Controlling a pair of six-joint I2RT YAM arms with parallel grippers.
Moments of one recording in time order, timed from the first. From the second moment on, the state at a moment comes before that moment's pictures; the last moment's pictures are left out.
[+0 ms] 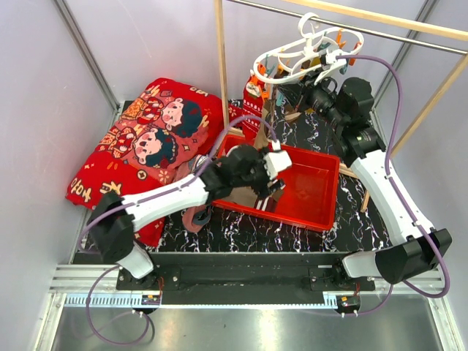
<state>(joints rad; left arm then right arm) -0.94 1.53 1.22 -0.10 0.17 0.25 0.33 1.36 1.48 -0.02 -0.33 0.21</state>
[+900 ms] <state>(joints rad) -0.98 2.13 1.64 -0.51 -0.02 0.29 0.33 1.36 1.46 0.00 -0.32 0.21</state>
